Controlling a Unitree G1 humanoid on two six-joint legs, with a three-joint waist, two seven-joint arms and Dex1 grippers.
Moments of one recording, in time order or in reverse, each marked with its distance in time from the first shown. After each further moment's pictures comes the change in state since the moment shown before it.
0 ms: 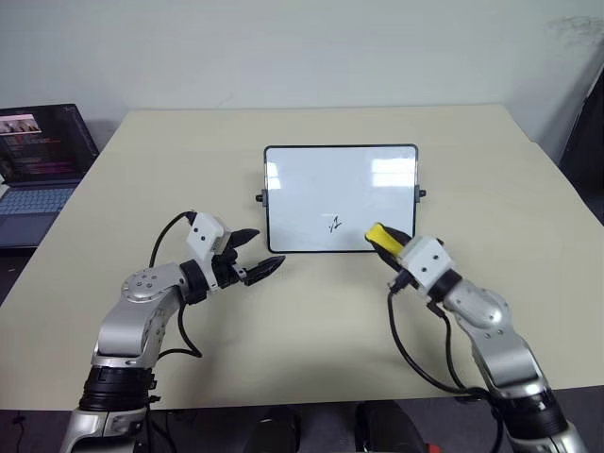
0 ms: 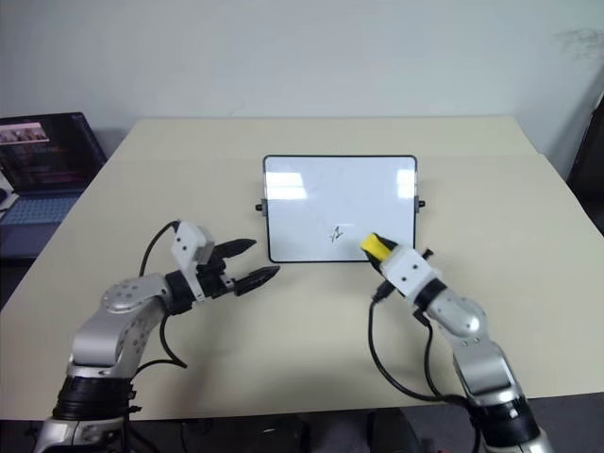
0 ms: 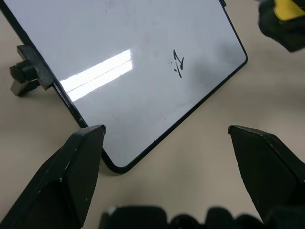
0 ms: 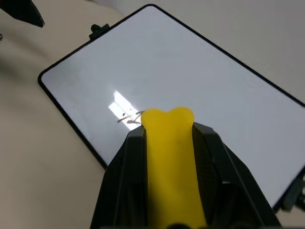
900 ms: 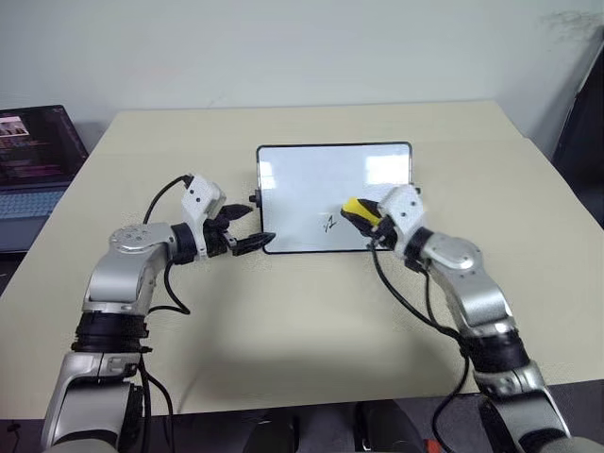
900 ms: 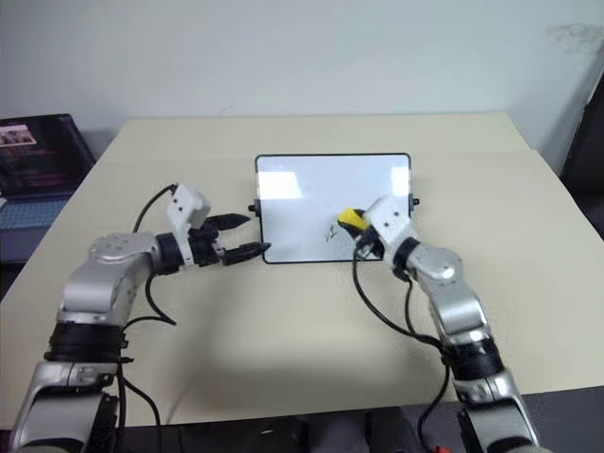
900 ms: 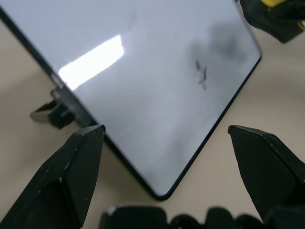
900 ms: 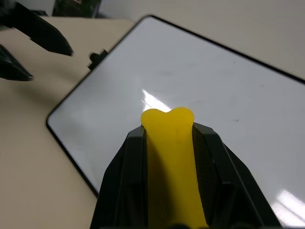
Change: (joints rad) left arm -0.221 0.081 -0.012 0.171 0.026 0.064 -0.112; right arm -0.152 0.061 -0.086 -0.040 0.221 0.348 0.175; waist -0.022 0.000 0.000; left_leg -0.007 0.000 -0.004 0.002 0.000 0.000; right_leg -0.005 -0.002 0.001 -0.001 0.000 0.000
